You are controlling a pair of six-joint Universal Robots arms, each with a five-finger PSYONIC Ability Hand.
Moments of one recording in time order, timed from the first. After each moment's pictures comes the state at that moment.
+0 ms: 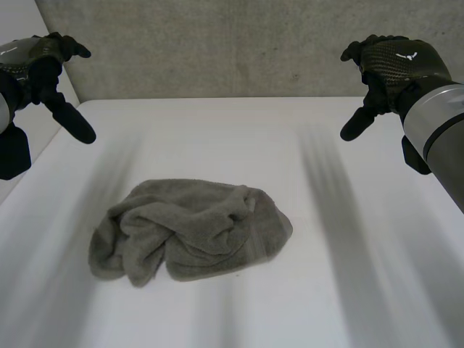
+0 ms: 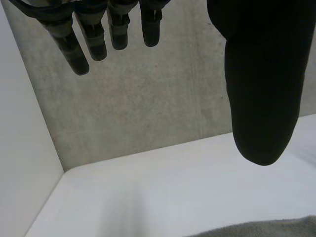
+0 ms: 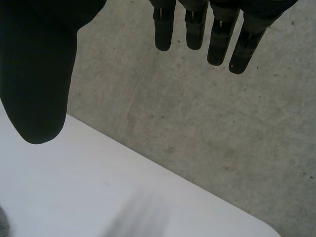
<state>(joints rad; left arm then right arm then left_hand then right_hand) 4.38 -1.65 -1.14 2.63 -1.69 3.05 2.00 -1.41 1.27 0.18 1.64 3.02 0.18 0.17 0.17 0.17 0.03 0.21 0.23 0.21 0.23 0.06</state>
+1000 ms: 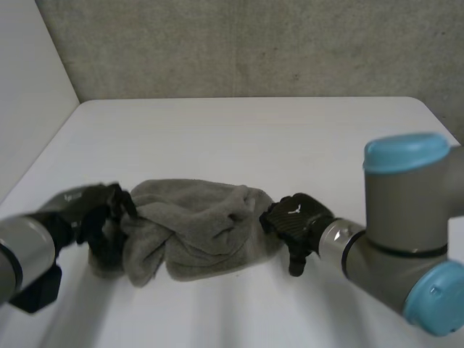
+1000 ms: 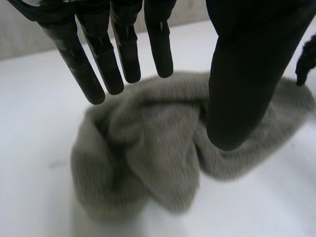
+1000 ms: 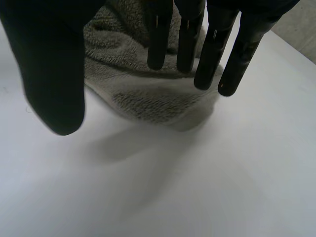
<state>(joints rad) 4.40 -1.53 -1.77 2.74 -1.53 3.13 2.13 -1.12 1.51 0.20 1.38 2.71 0.53 0.53 0.53 0.53 0.36 0.43 0.49 0.49 0.49 0.30</state>
